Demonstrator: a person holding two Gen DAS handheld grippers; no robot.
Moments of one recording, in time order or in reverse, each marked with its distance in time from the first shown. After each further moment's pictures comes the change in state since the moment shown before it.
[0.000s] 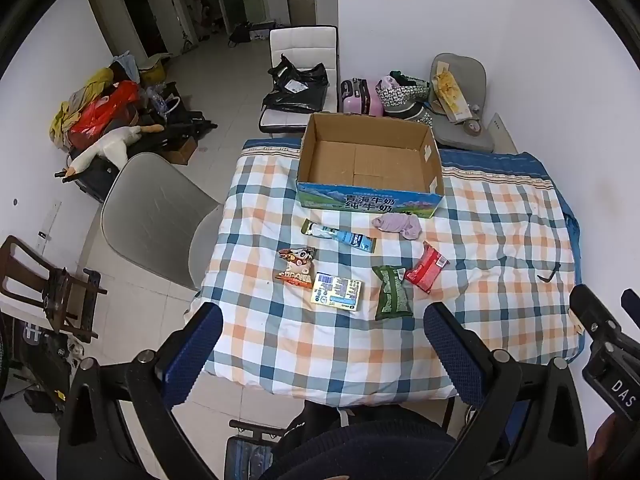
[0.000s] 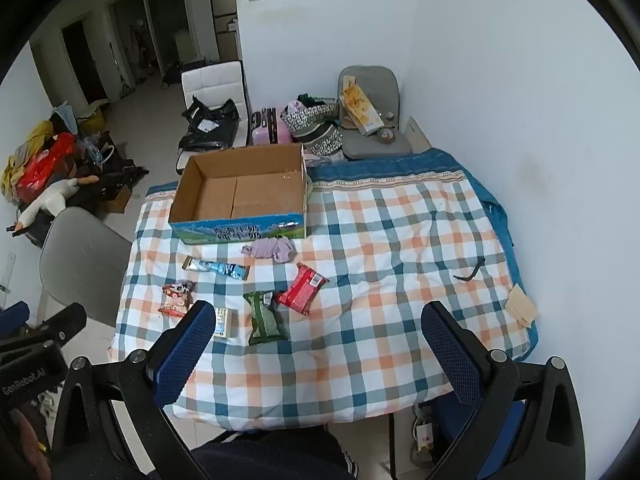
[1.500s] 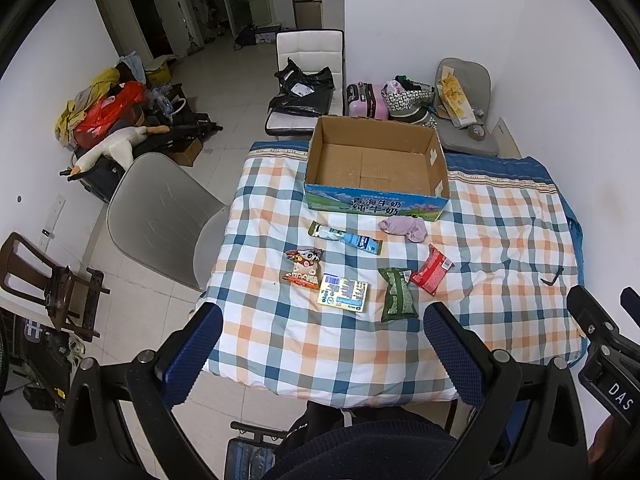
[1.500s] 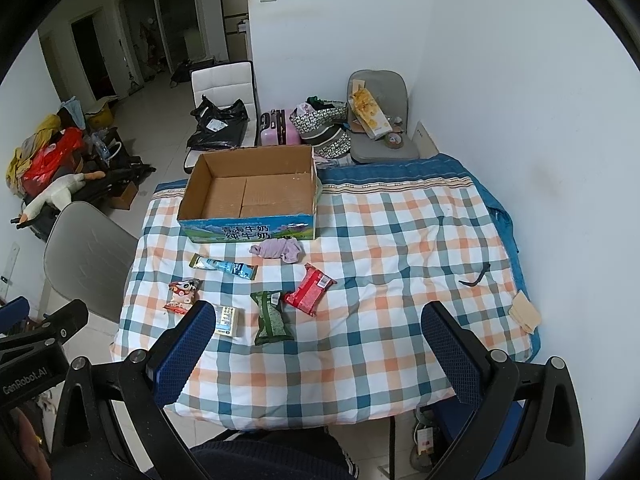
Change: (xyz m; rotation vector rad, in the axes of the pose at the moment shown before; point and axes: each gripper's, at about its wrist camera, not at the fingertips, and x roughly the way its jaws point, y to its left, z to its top) left arm 0.004 0.016 -0.003 -0.004 -0.009 0.010; right arm 0.005 0.014 0.000 -0.026 0.011 0.002
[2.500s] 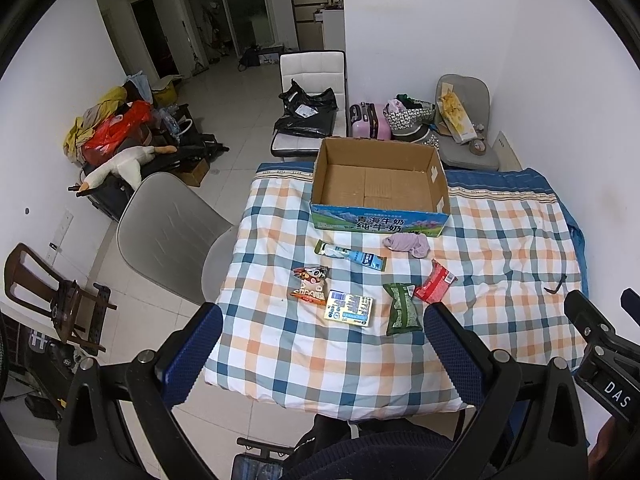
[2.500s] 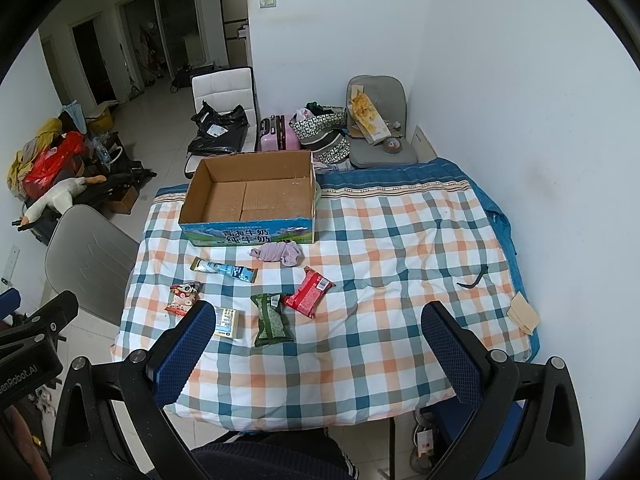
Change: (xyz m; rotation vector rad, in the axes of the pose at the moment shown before) left arm -0.021 -0.009 0.009 0.021 -0.073 0.033; right arm -0.004 0.001 0.001 0.000 -0.008 0.005
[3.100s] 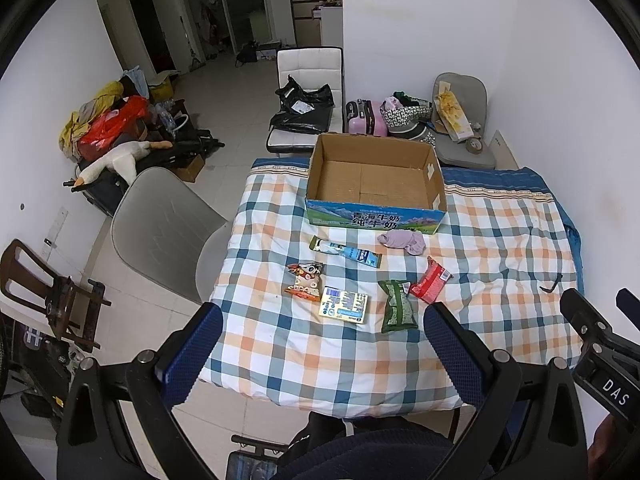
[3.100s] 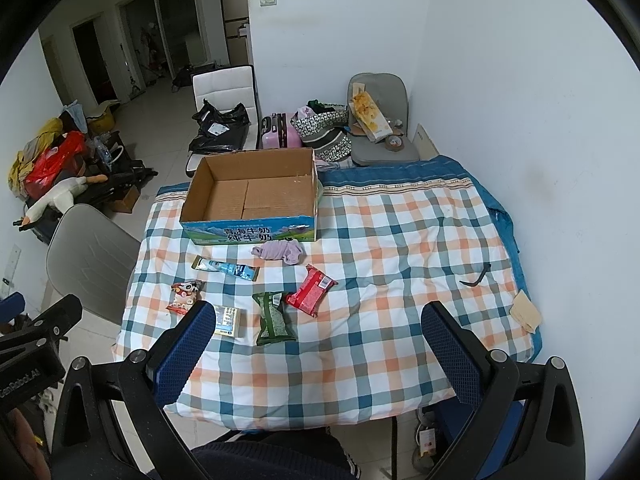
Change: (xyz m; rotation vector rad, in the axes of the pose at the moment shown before) left arm -0.003 -0.004 -0.002 -0.006 -0.001 -0.013; right arm 0.003 -0.001 -0.003 0.009 0.003 0.000
